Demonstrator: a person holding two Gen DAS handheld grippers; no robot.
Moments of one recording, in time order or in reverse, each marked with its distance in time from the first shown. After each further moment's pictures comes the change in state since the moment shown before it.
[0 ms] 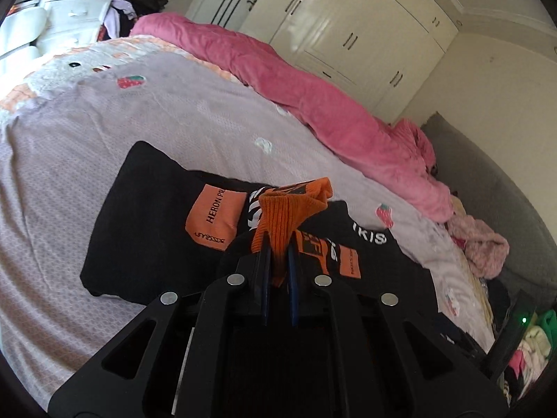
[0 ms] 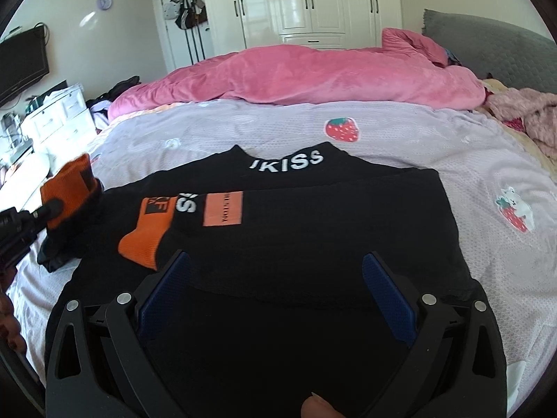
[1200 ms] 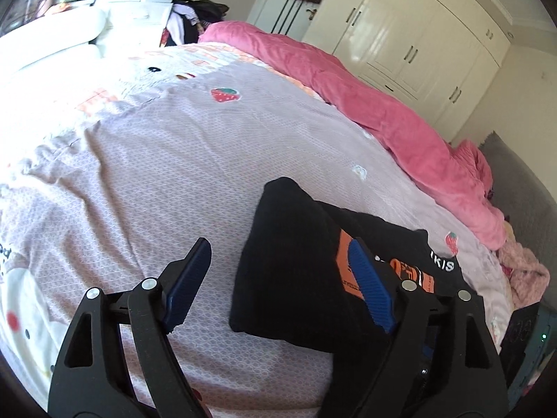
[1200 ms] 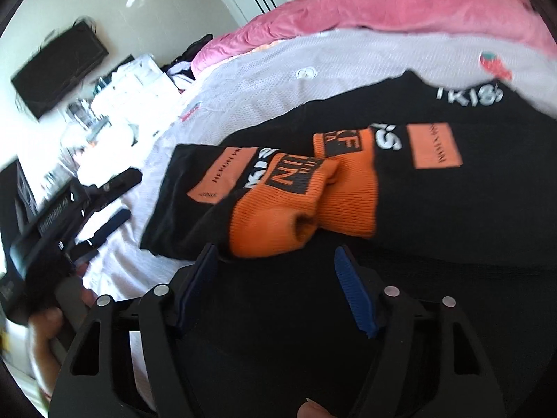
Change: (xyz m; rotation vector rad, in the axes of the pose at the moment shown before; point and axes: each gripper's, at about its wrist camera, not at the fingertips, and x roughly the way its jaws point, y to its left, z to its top) left arm -0.032 0.086 0.034 -0.106 -0.051 0.249; right arm 0.044 0.115 -0.005 0.052 0.271 0.455
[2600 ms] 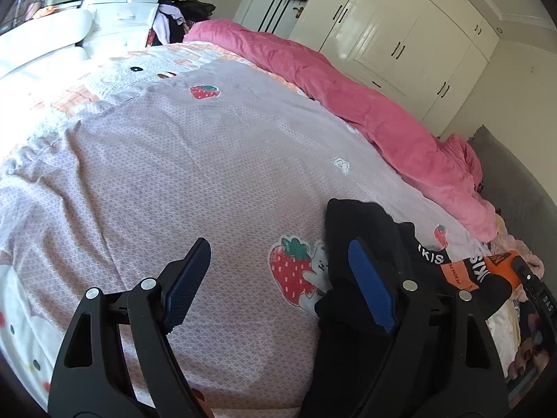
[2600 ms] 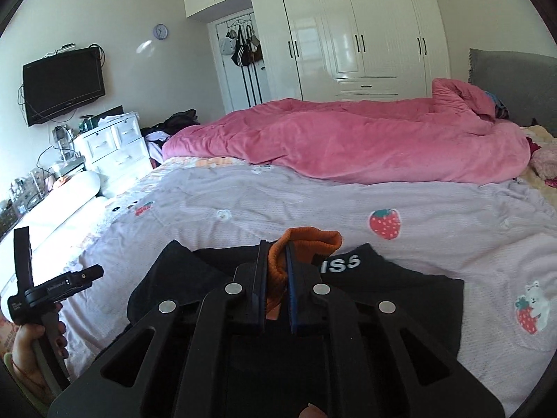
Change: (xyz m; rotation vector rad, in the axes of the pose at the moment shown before) left arm 0.006 -0.027 -0.011 0.052 0.004 -0.043; right arm -0.141 -0.076 0.064 -0.222 -0.407 -0.243
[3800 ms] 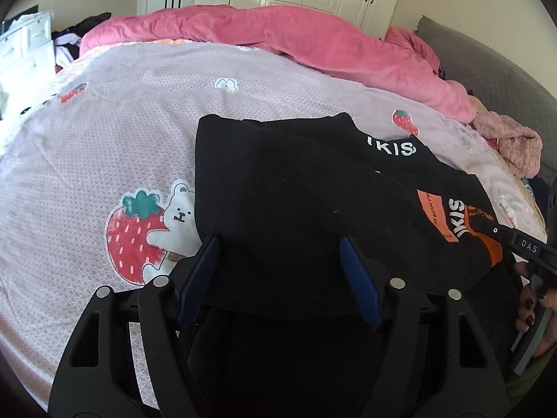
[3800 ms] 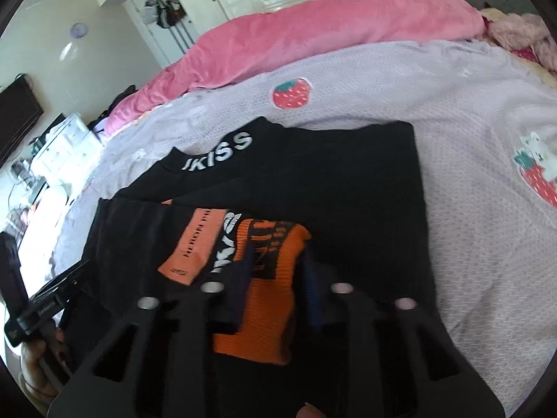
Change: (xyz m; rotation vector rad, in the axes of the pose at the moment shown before) left arm 0.073 -0.105 -0.059 0.394 0.209 -0.084; right arm 0.040 -0.096 -0.092 0.287 0.276 -0.056
